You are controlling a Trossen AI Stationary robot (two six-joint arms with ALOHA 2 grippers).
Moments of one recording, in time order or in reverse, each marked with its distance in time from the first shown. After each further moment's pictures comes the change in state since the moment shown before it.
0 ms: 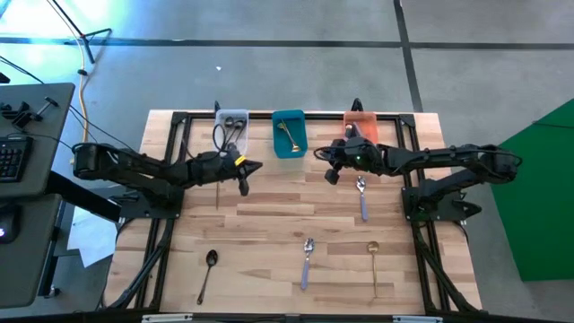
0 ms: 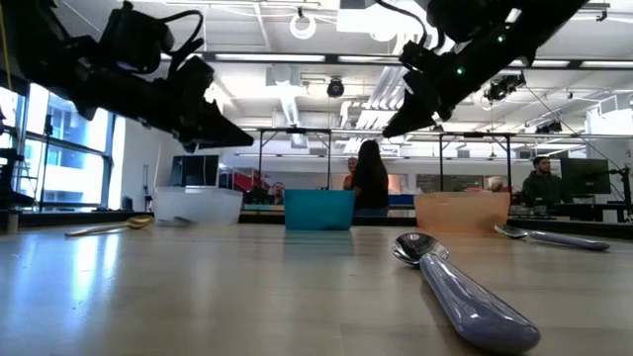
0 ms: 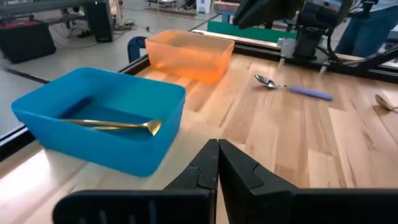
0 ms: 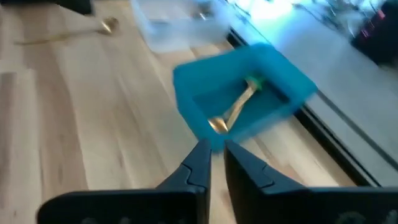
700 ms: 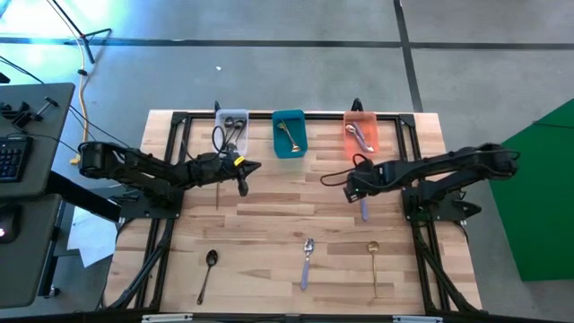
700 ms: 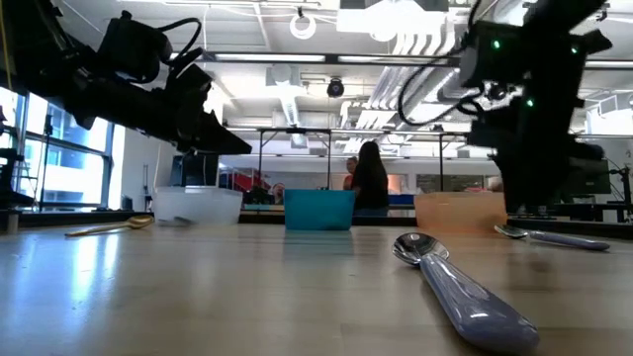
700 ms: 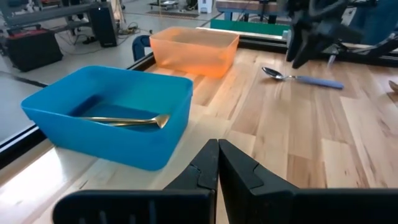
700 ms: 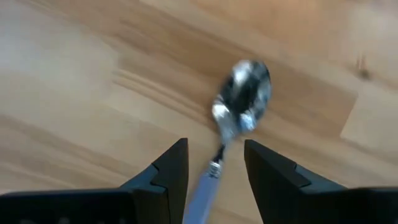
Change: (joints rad) left arm 0.017 0.063 -0.039 0.105 0.004 0.056; right arm 0.192 0.004 -0.032 -0.832 -0.032 1.140
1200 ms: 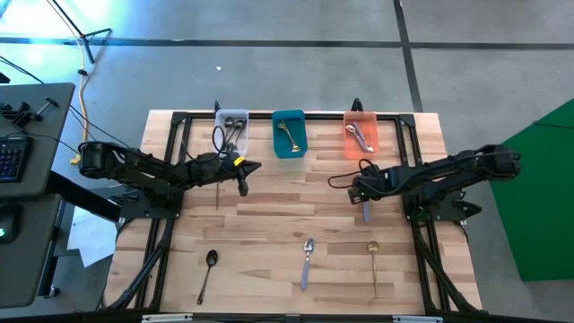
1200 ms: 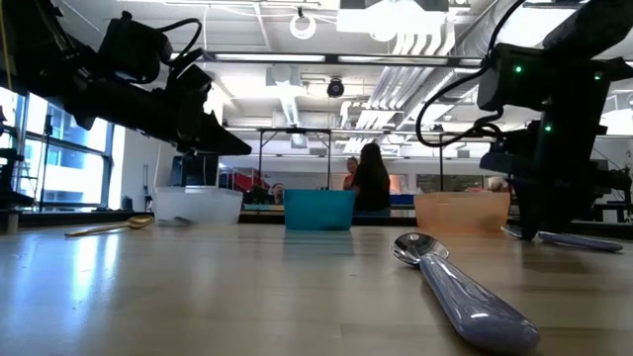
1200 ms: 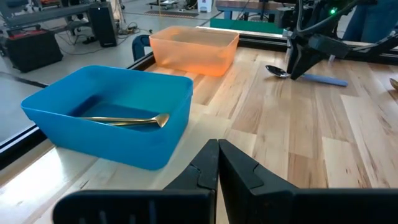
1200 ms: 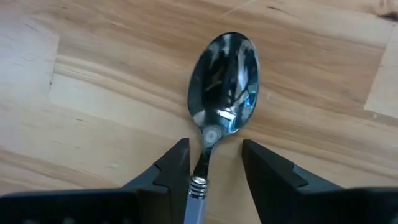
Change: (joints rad) left arm 0.000 0.002 0.000 -0.001 0.001 0.007; right arm -0.006 -0.005 -0.194 0.197 -0.038 0.117
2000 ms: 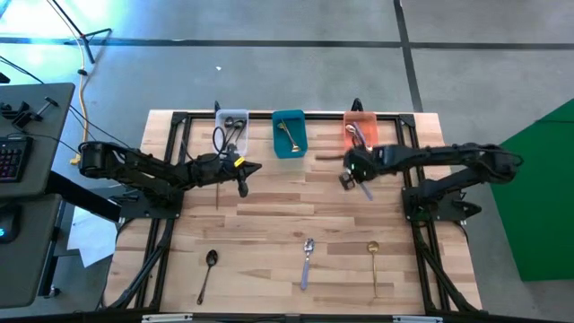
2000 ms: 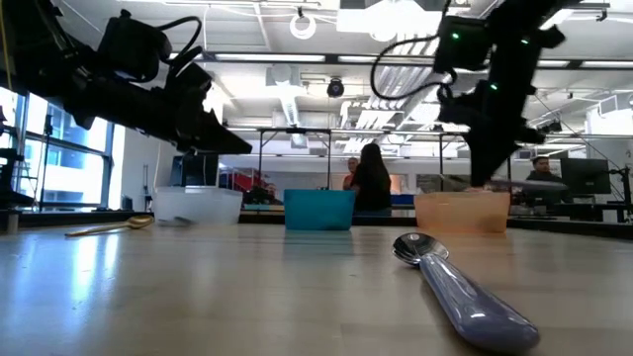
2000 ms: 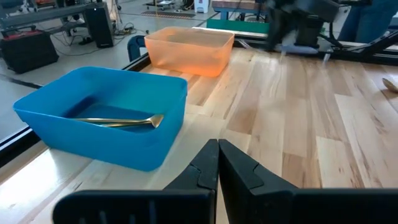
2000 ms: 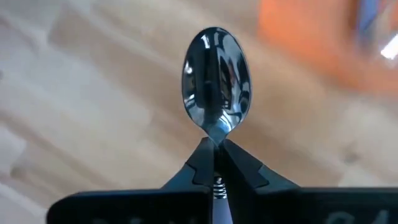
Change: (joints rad) left arm -0.015 0.000 0.000 0.003 0.000 -0.002; right arm -0.199 0.008 0.313 -0.179 -0.013 -0.470
